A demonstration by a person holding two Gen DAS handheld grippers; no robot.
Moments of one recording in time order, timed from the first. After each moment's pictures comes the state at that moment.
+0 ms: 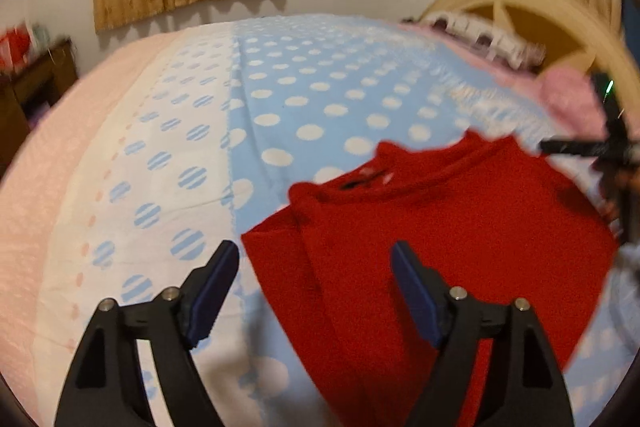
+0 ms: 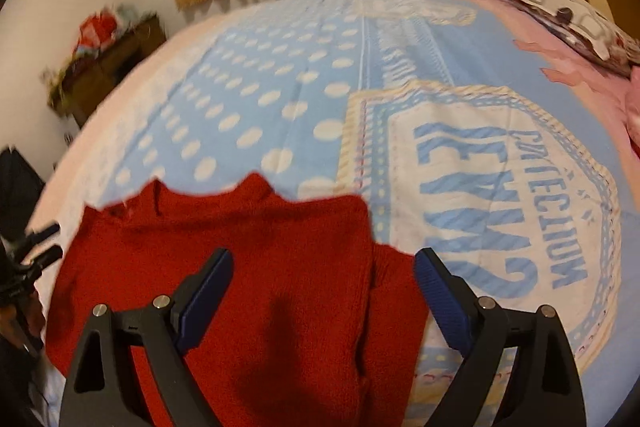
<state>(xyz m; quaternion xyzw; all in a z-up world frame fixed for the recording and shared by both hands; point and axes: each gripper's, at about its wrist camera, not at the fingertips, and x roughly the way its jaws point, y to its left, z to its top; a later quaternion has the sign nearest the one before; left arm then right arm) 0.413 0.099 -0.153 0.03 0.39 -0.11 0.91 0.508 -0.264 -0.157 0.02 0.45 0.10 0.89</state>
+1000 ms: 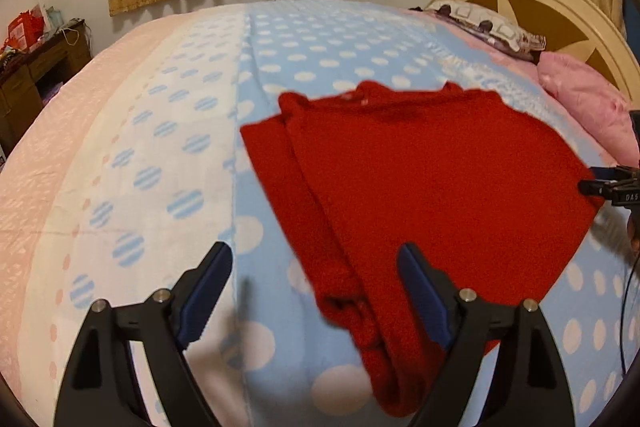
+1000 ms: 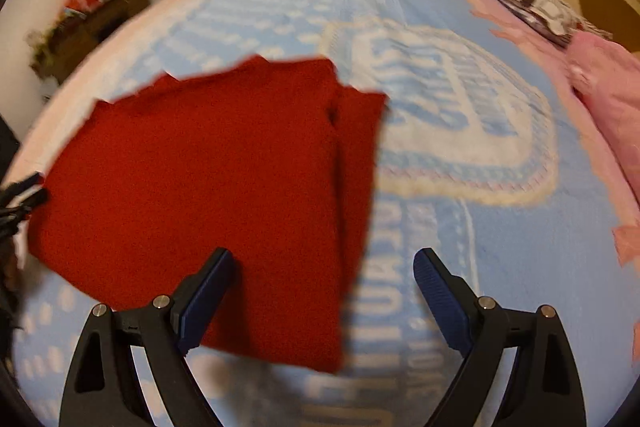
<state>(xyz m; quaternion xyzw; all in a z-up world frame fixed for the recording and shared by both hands) 0.328 0.099 -0.171 0.01 0.41 -0.10 0.91 0.361 -0.280 -0.173 -0.02 0.48 0.04 0.88</state>
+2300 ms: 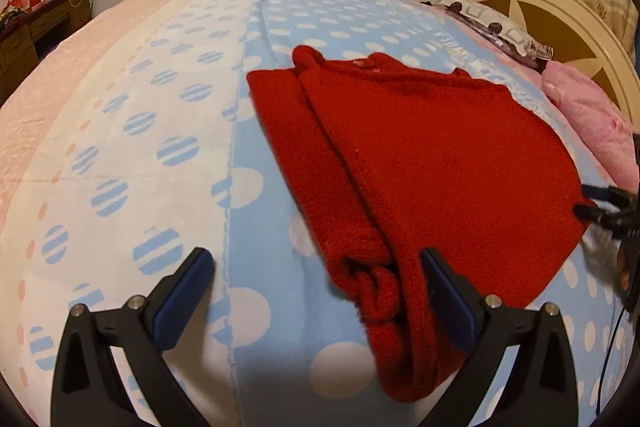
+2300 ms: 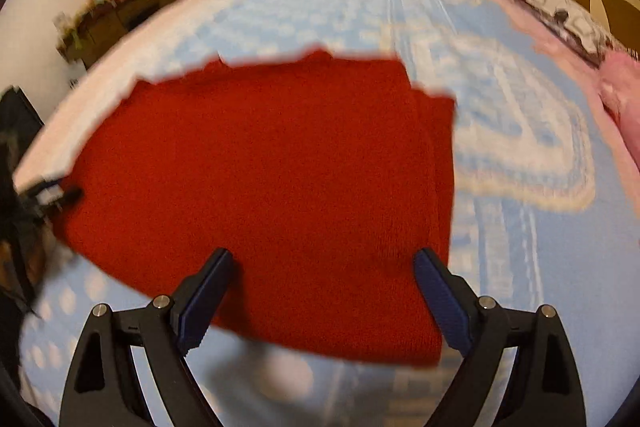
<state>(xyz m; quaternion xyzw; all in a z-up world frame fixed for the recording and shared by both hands) 0.322 0.112 -0.191 -0.04 0.44 -0.10 0.89 0.349 -0.241 -0.183 -0.03 0.48 0.11 0.87</state>
